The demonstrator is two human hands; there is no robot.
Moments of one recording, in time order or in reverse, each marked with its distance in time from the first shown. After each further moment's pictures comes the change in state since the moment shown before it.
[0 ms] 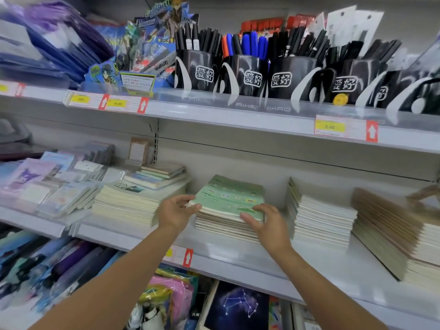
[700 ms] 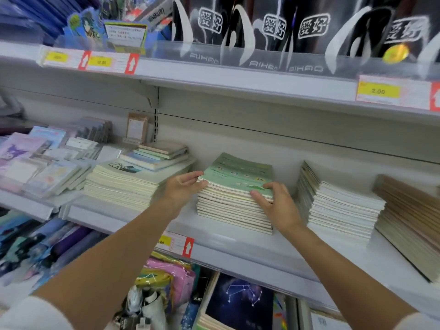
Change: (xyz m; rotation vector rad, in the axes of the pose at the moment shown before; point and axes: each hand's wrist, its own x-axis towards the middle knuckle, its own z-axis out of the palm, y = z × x) left_hand 0.041 -0.012 0.010 -0.102 -0.208 -0.126; right_hand 0.041 0.026 0.015 -0.094 -0.064 0.002
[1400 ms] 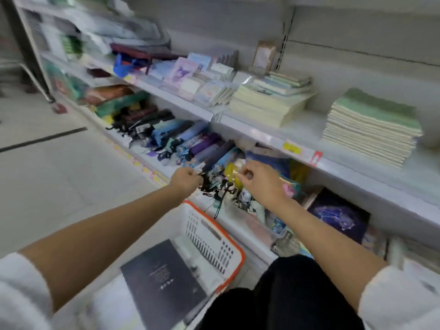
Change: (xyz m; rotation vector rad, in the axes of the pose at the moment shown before) left_hand -0.237 -0.099 -0.232 0.424 0.416 -0.389; right_hand -0.201 -0.190 0.167 0.004 -0.436 -0.485
